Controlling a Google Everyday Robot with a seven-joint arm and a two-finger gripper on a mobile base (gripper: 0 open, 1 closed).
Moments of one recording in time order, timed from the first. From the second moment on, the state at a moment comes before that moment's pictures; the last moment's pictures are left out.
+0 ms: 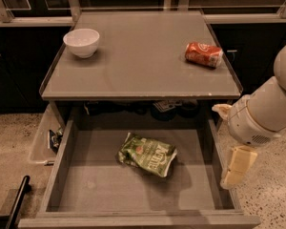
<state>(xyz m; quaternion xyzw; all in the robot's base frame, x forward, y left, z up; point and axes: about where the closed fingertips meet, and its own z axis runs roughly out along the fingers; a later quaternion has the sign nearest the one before) 0.410 -0.194 0.810 -0.64 0.75 0.05 0.16</state>
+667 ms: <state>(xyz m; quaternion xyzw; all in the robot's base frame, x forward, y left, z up) 0.432 -0.186 0.765 -0.62 0.75 0.08 0.22</state>
